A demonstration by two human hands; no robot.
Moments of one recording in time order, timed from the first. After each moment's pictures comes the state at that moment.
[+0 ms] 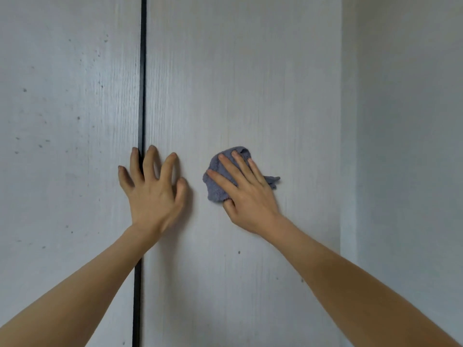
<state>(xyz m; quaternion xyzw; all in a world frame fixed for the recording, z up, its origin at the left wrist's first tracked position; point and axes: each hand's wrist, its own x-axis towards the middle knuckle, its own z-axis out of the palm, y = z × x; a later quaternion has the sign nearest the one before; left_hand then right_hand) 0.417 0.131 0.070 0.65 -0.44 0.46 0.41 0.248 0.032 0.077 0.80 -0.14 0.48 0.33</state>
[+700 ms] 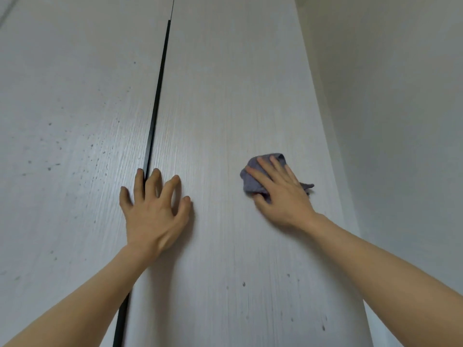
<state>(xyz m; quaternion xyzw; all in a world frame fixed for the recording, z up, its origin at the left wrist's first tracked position) 0.420 0.118 0.063 0.61 -0.43 0.50 0.45 0.194 -0.004 0.107 0.76 -0.20 0.53 0.33</state>
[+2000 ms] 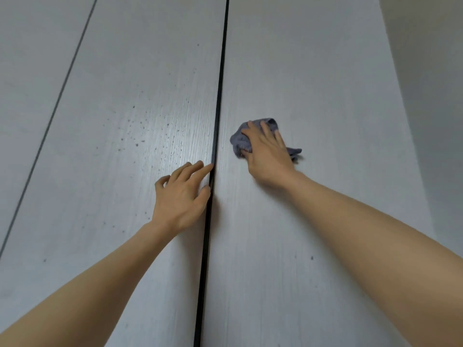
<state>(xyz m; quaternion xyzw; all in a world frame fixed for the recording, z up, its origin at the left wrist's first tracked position) 0.472 0.179 0.038 0.61 -0.49 0.46 0.42 0.323 0.075 0.131 0.79 -0.18 0.53 0.25</state>
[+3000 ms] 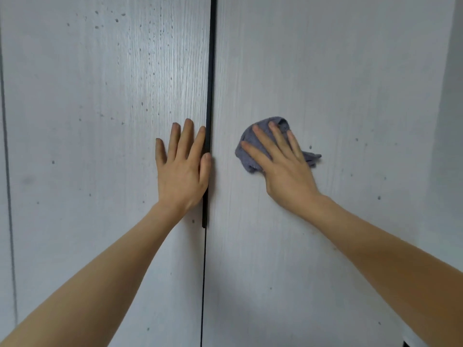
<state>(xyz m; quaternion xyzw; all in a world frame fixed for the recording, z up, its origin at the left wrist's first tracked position) 0.474 0.165 -0.104 0.64 -0.47 0.48 0.38 0.302 0.050 -0.082 0.77 -0.14 0.48 0.39</state>
